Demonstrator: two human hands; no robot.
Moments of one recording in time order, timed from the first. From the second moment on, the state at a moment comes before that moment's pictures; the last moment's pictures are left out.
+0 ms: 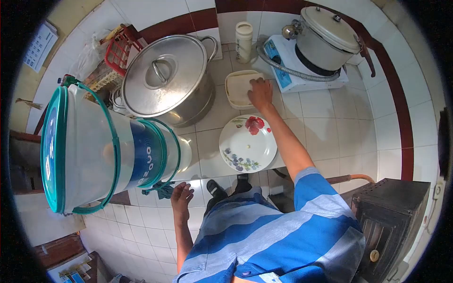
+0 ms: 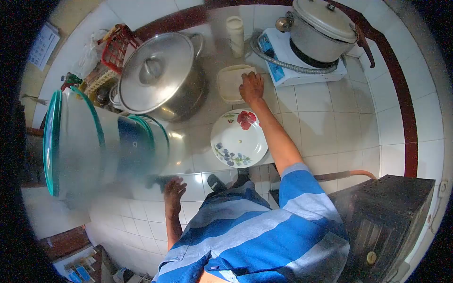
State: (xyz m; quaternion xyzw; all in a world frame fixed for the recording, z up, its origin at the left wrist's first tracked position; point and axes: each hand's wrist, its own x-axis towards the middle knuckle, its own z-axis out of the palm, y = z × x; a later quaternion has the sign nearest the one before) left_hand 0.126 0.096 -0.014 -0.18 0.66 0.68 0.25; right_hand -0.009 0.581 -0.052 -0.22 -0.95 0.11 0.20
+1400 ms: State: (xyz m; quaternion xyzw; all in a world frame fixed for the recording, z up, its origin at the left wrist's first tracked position) left_hand 0.121 0.064 -0.019 0.21 0.56 0.47 0.65; right_hand 0.393 0.204 0.009 -0.51 -0.72 0.34 0.34
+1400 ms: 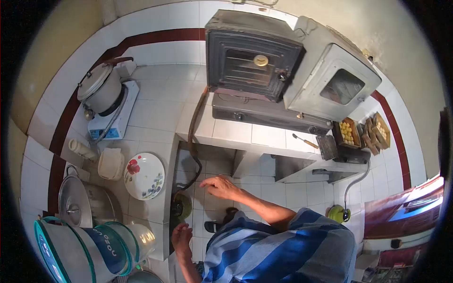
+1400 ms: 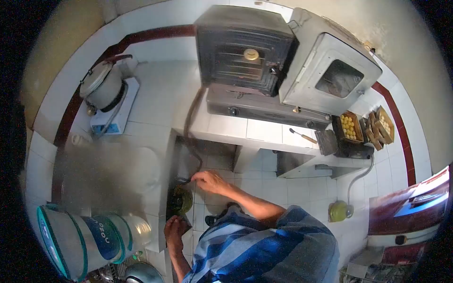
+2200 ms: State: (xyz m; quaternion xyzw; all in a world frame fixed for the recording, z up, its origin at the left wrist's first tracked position) left_hand 0.281 -0.031 0.007 0.27 0.58 0.41 0.65; right_hand 0.563 0.052 -0.014 -0.52 -0.71 0.35 0.31
